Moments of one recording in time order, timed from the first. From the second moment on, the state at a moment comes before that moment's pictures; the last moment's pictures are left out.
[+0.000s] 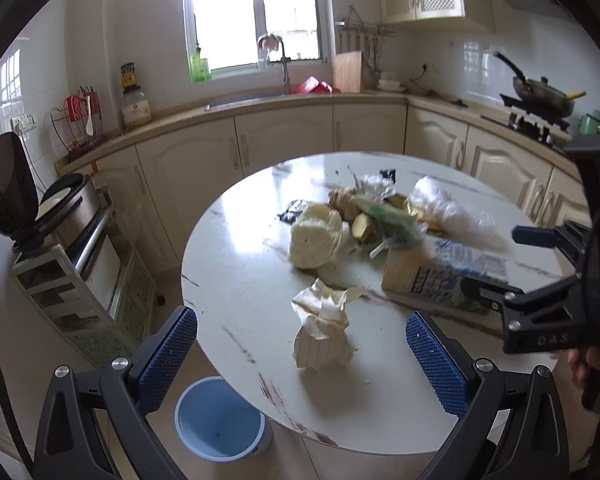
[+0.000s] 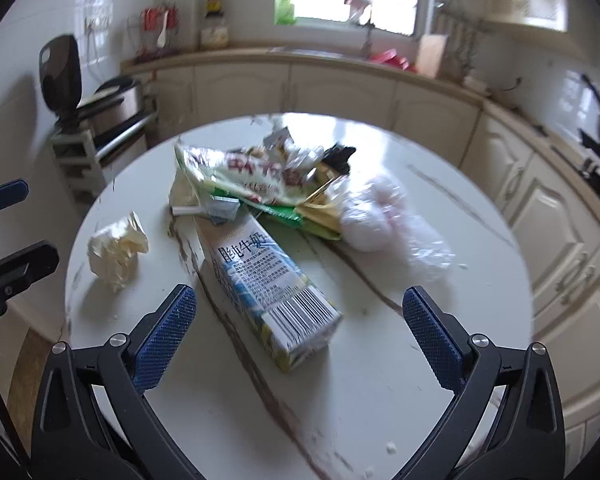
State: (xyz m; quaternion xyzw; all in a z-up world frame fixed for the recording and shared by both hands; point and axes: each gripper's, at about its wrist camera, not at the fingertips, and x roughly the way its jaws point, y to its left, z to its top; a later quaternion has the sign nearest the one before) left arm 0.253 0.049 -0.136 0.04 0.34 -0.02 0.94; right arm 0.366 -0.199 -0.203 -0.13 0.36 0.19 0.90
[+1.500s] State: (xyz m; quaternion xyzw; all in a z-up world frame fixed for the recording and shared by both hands) left arm 0.354 0.120 -0.180 -0.06 0.34 -0.14 0.93; right arm 0.343 -0.192 -0.213 -0.07 0.41 0.22 0.88
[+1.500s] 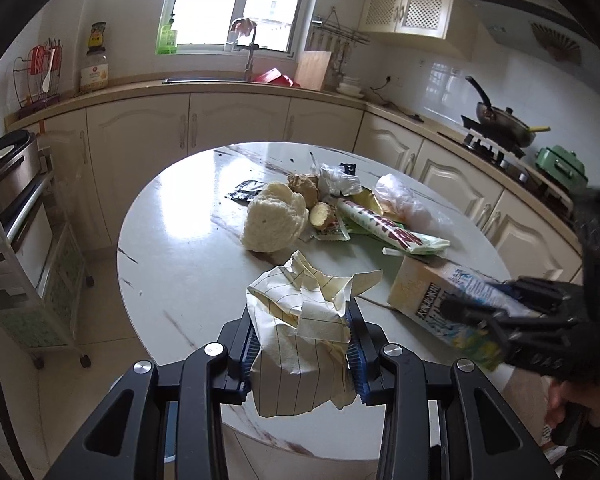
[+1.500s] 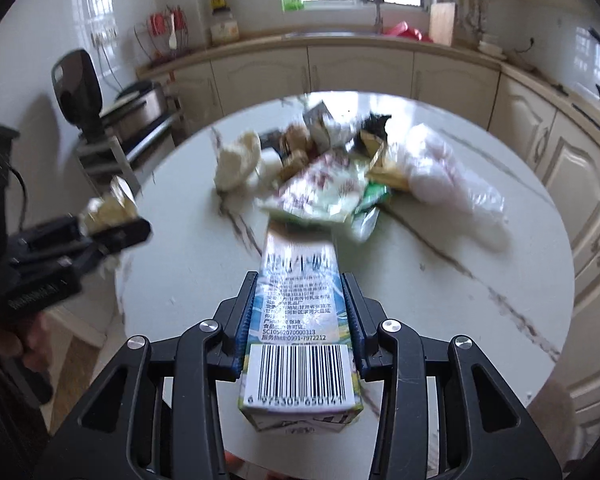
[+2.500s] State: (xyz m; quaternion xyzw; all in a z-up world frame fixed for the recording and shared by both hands) left arm 0.289 0.262 -0.198 -0.10 0.38 0.01 0.92; right arm 0.292 -0.018 -0.182 -0.09 0.34 0.38 0.85
